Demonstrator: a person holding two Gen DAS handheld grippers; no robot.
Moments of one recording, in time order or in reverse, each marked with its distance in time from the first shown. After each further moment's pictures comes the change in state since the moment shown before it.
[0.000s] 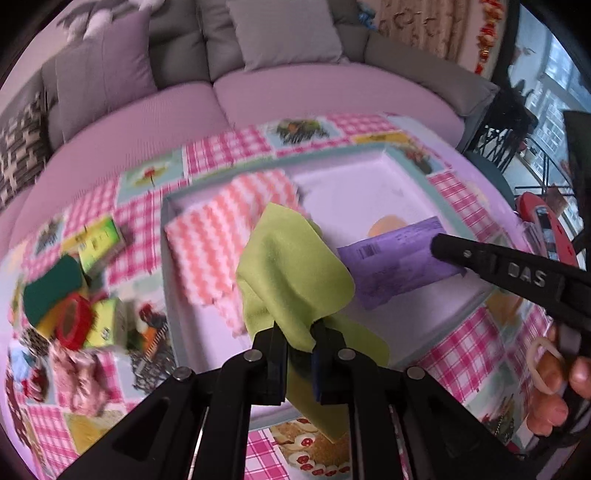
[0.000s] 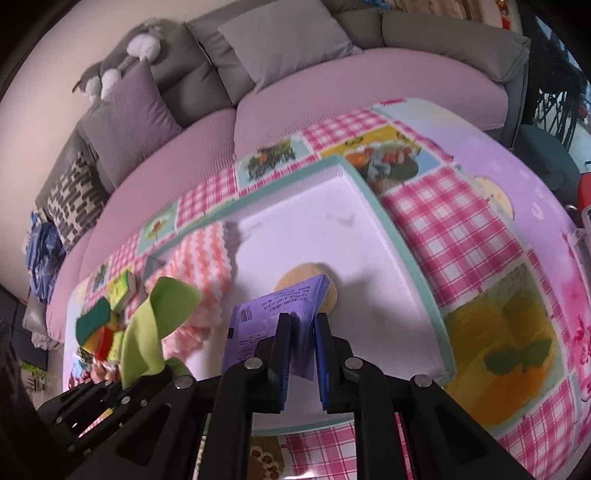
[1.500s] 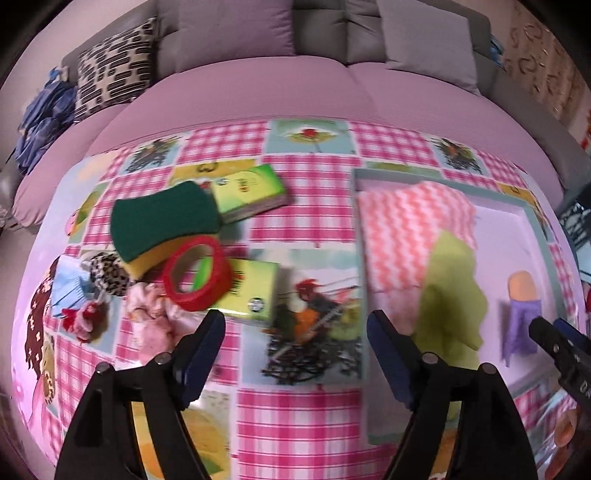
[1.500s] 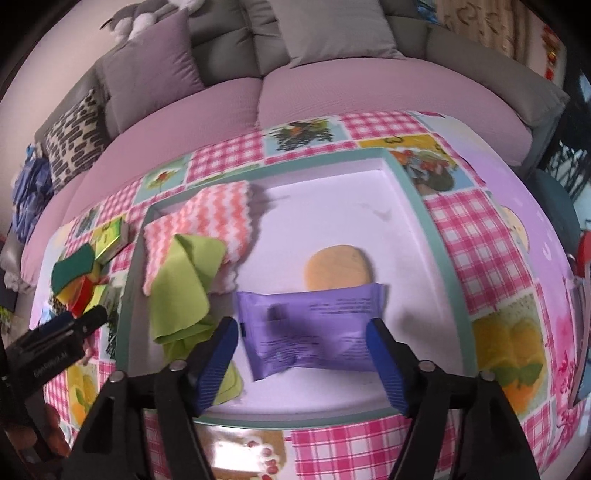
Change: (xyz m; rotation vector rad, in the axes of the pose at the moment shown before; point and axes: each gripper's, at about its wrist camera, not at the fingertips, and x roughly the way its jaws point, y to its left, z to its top) left arm -0.005 0.117 -0.019 -0.335 0.025 0.256; right arm 0.016 0.043 -0.012 -0.201 0.058 -0.096
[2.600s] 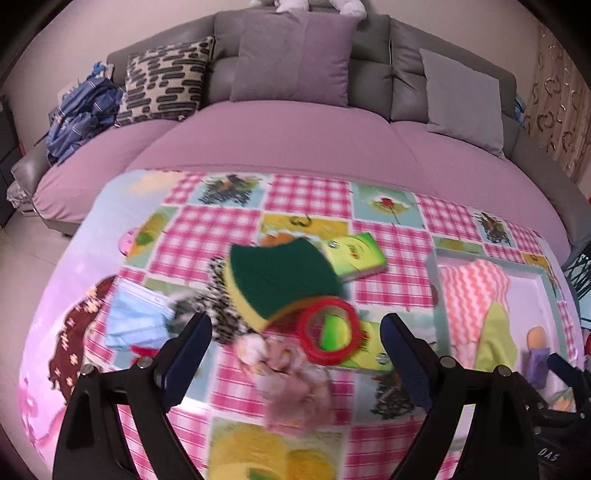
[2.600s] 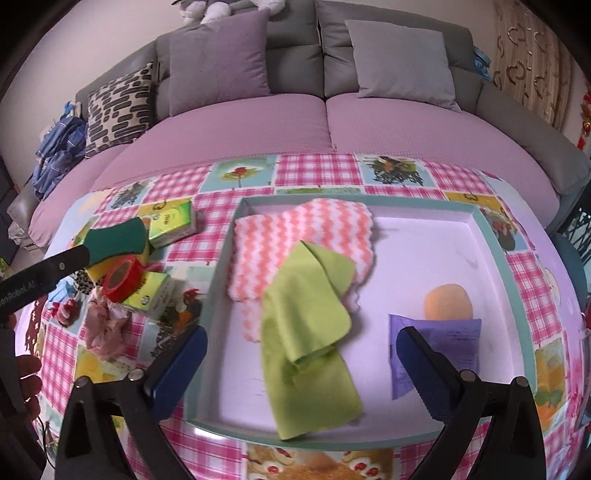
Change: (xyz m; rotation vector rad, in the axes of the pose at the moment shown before) left arm -0.029 0.108 0.015 -0.105 -0.176 0.017; right arm 0.001 0.114 -0.011 -0.191 -0.110 0.005
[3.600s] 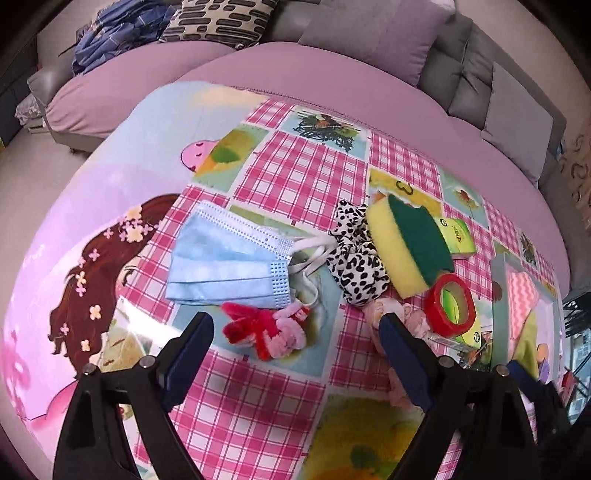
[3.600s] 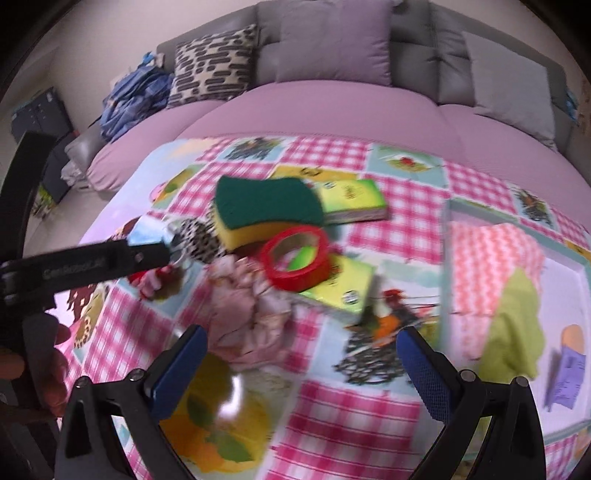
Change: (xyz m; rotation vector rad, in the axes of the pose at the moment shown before) left arm 0.036 0.121 -0.026 -0.244 0.204 -0.058; right arm 0.025 0.158 -0.012 -0.223 0.049 0.213
